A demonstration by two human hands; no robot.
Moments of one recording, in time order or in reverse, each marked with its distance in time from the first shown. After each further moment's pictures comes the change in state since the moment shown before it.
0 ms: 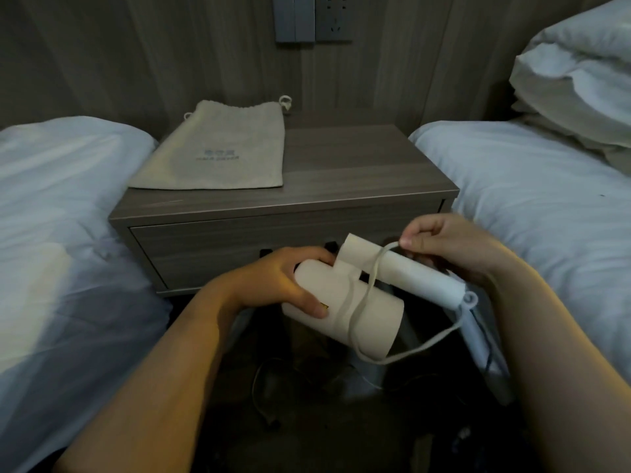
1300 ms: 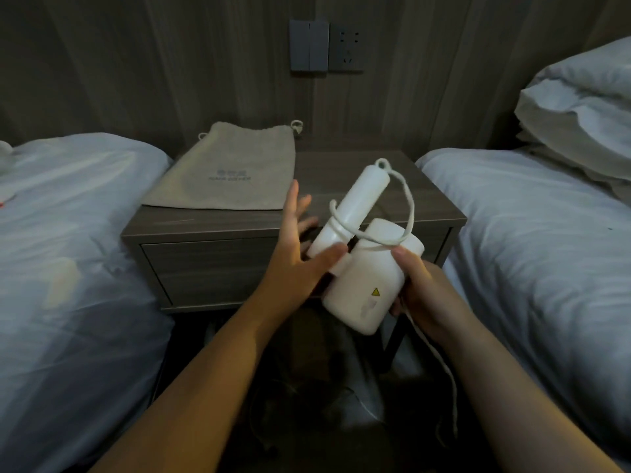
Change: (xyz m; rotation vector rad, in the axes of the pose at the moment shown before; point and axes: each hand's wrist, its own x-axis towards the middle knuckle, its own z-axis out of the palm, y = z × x) left_hand 0.024 0.022 0.013 -0.282 0.711 0.287; right_hand 0.009 0.021 0.058 0.467 0.190 -0.008
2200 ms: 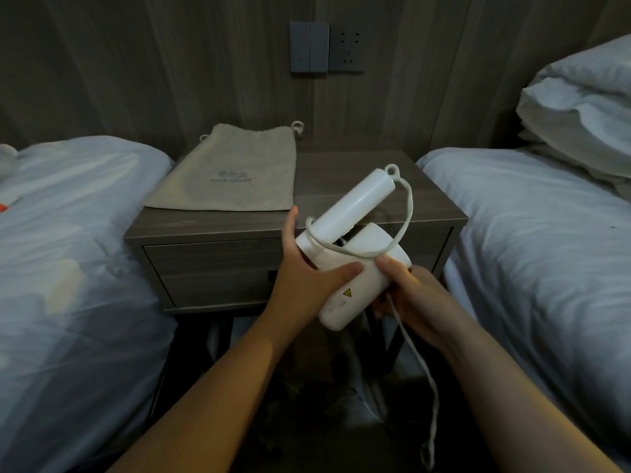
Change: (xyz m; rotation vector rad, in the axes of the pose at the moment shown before) left_hand -0.011 -0.006 0.015 -0.017 0.128 -0.198; right_hand -0.005 -0.004 0.006 -0.045 -0.105 0.092
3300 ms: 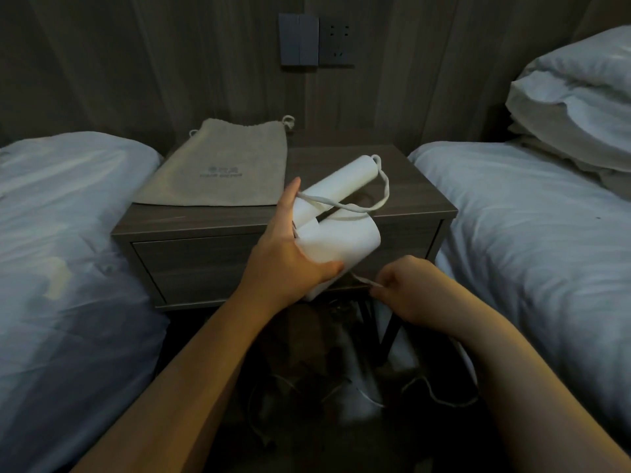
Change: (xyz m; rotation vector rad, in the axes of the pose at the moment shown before) left_hand 0.009 0.017 -0.020 0.507 -0.051 0.194; right_hand -0.020 -0.037 0.003 -1.324 -0.037 -0.064
